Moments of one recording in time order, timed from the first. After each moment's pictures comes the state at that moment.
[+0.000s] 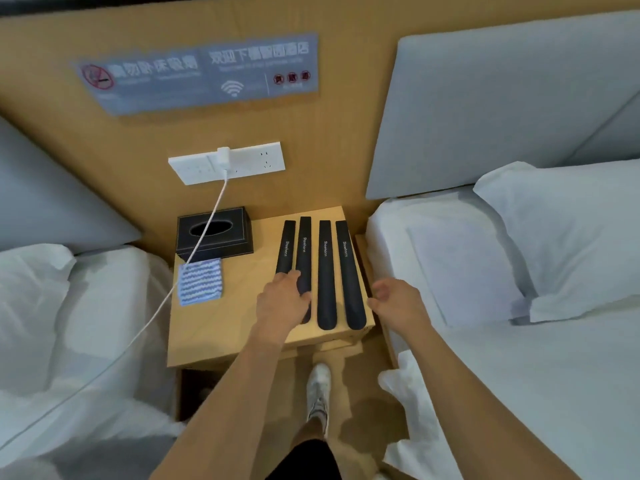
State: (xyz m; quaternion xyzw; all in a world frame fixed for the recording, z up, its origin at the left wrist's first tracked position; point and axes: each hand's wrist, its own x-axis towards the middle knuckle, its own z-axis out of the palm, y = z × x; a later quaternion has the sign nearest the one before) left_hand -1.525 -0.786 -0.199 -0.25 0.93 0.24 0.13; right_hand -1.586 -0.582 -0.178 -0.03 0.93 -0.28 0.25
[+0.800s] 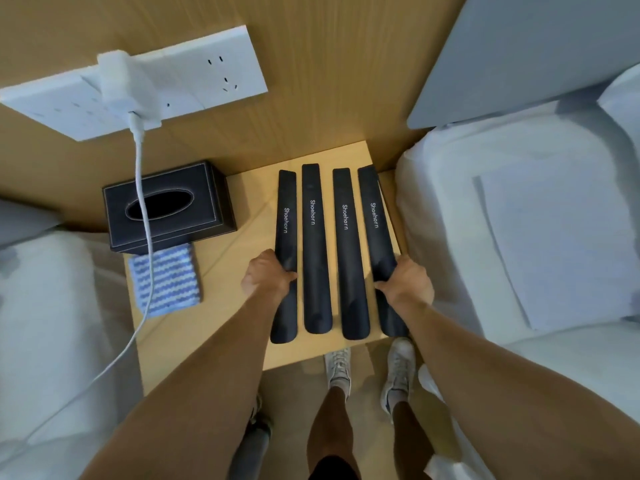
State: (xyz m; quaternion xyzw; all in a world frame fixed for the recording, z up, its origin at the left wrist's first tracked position) left_hand -1.641 -0.898 -0.405 -0.40 0.84 0.23 0.29; right_hand -1.691 -0.668 -0.399 0.12 0.92 -0.18 0.33
